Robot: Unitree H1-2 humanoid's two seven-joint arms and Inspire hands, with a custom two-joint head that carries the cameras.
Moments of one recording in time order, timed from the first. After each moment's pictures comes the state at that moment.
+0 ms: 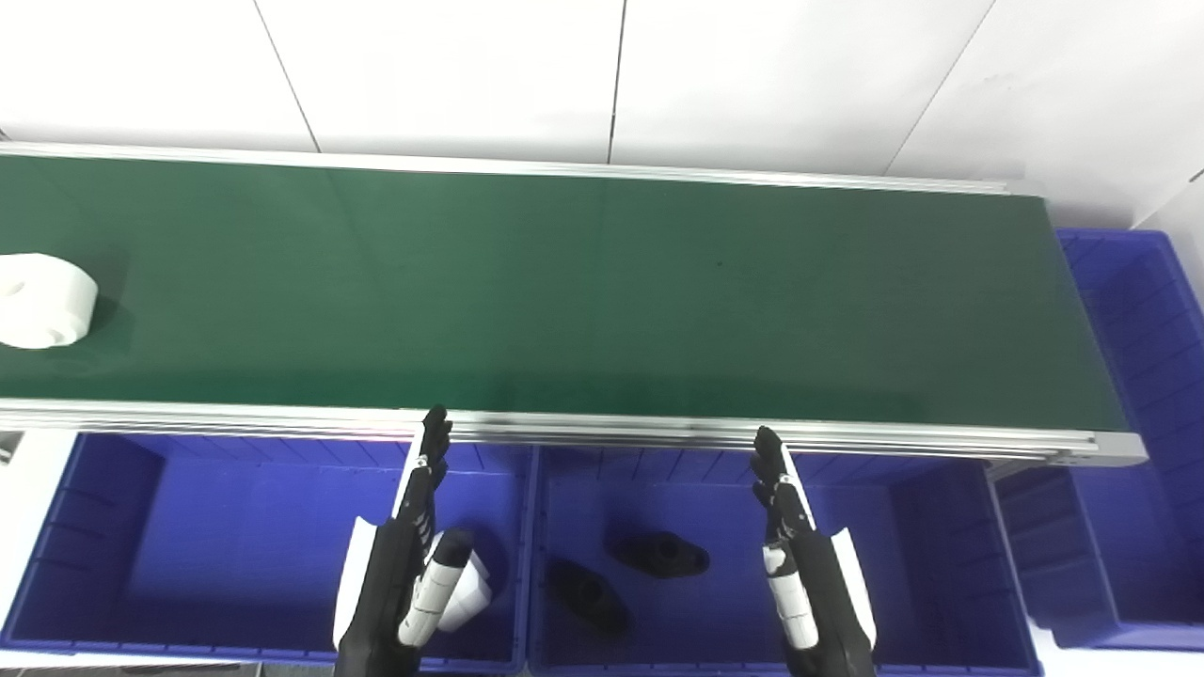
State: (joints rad) left arm 0.74 -0.03 -0.32 -0.39 0.24 -0.20 0.04; right arm 0.69 -0.01 0.25 -0.28 -0.16 -0.21 -0.01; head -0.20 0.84
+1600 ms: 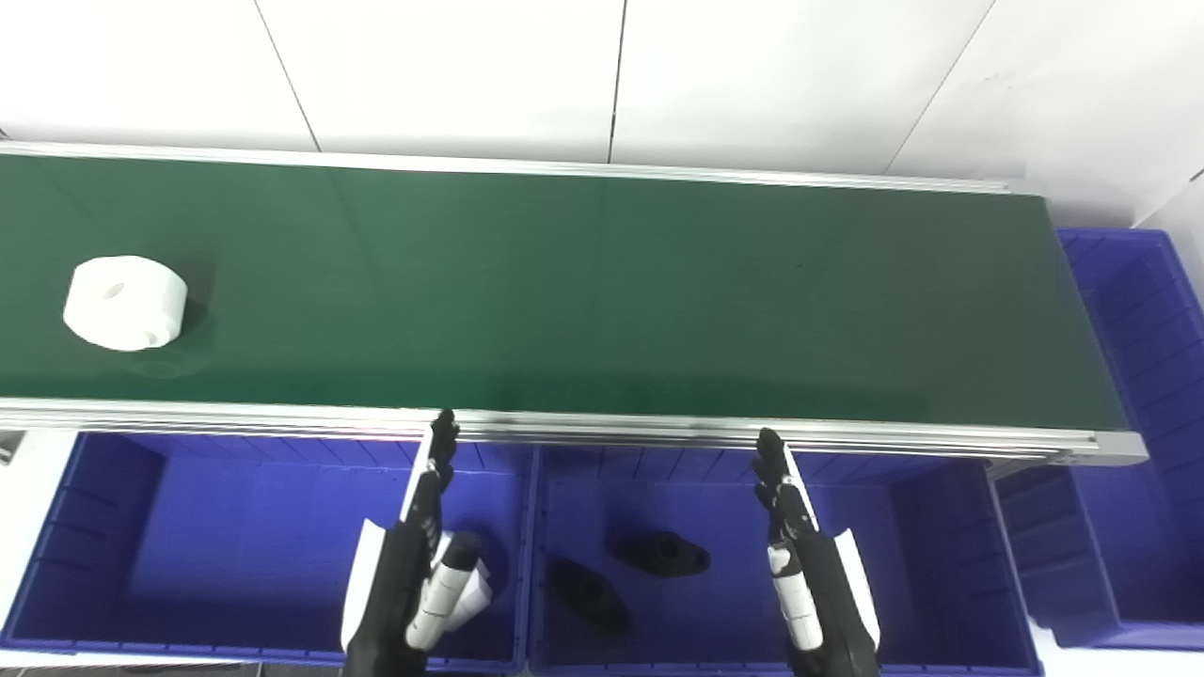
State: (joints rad) left arm 0.74 -0.03 -0.34 -0.34 0.26 -0.21 0.04; right arm 0.69 -0.05 0.24 -0.26 -0.13 -0.21 -0.01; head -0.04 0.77
